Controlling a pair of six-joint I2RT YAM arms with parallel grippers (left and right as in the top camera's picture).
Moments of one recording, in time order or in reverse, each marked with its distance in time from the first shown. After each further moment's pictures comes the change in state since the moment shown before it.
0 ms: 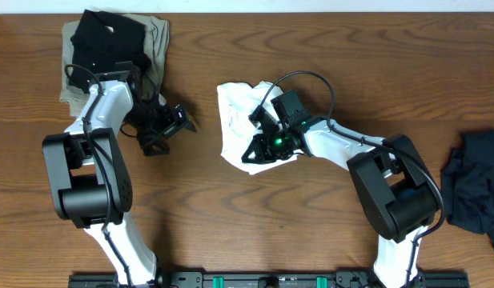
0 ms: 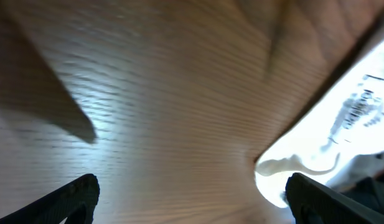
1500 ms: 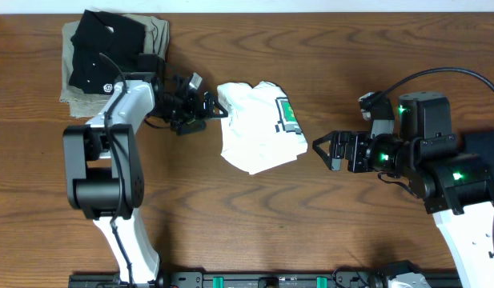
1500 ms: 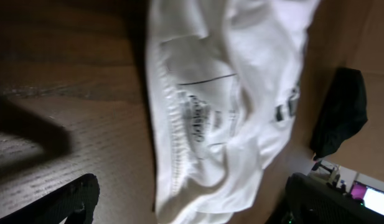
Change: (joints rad) left arm -0.111 0.055 0.000 0.247 0.317 0.219; right arm -0.314 -0.922 0.016 -0.697 0.316 -0.061
